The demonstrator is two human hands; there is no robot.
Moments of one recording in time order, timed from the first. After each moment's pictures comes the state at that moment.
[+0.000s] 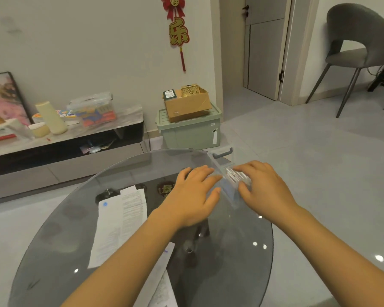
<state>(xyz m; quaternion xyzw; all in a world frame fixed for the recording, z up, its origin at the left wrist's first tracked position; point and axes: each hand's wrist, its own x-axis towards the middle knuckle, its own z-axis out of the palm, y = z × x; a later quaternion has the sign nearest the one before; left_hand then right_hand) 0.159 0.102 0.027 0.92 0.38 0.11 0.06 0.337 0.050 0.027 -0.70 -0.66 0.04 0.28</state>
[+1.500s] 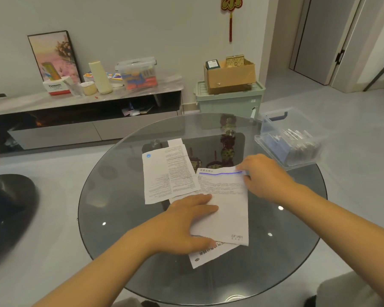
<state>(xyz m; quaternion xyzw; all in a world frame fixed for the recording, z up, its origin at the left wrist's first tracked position) 0.010 -0.003 -0.038 0.85 0.47 0.00 0.26 0.240 0.054 -0.028 -0.63 -0.77 0.06 0.11</state>
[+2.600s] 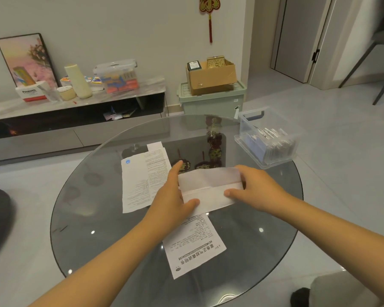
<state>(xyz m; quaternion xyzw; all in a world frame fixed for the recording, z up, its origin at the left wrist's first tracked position) 0.058 0.021 -0.036 0.72 0.57 0.25 0.30 0.262 0.023 -0.030 -0.64 -0.69 0.25 0.22</state>
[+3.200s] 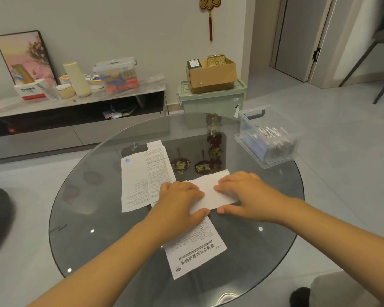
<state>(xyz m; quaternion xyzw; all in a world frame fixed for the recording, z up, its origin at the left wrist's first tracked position) 0.059 0.023 -0.042 0.86 0.50 0.08 0.08 0.259 0.024 -0.037 -0.53 -0.84 0.09 0.03</state>
